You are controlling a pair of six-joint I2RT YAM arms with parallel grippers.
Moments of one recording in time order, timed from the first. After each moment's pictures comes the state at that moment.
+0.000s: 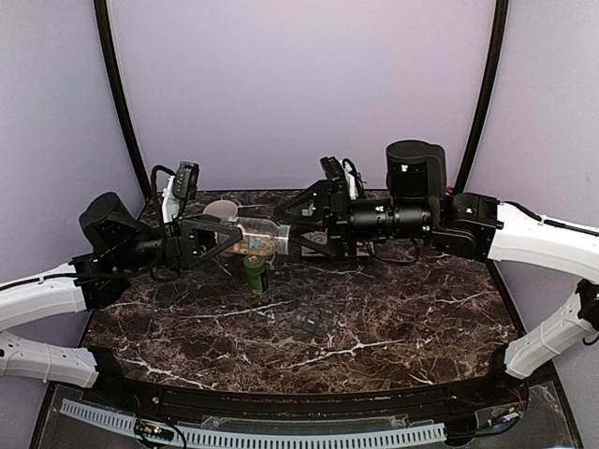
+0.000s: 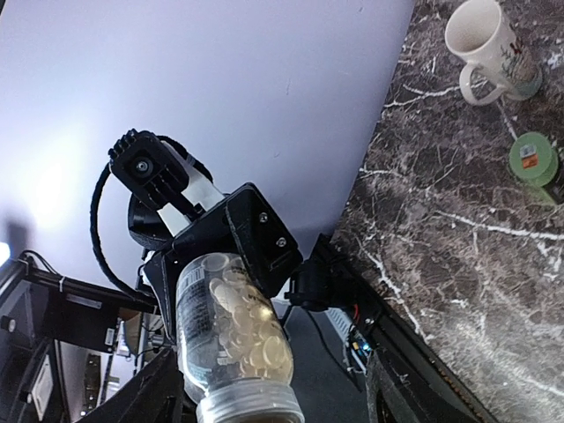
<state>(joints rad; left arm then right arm) -0.78 0.97 0.67 0.51 0.69 -0.75 1.08 1.37 1.26 -0.10 -0.35 1.12</state>
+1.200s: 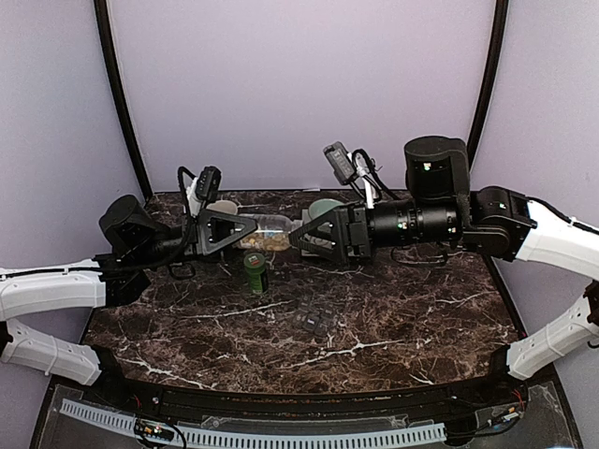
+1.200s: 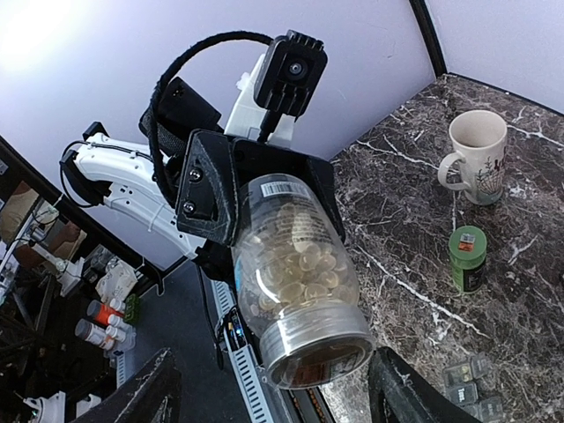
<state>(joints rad) -0.78 1.11 0.65 0.71 0.68 -1.07 1.15 1.27 1.31 -0.33 -0.25 0.49</state>
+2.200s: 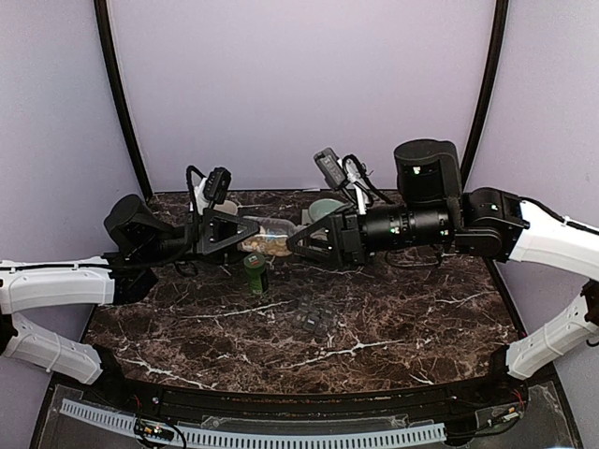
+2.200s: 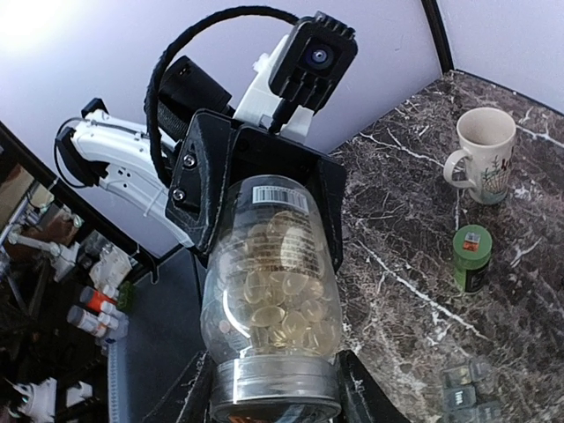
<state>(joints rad) -0.78 1.19 0.67 0.84 0.79 -1.19 1.16 1.30 1.31 -0.33 -0.24 0.44</state>
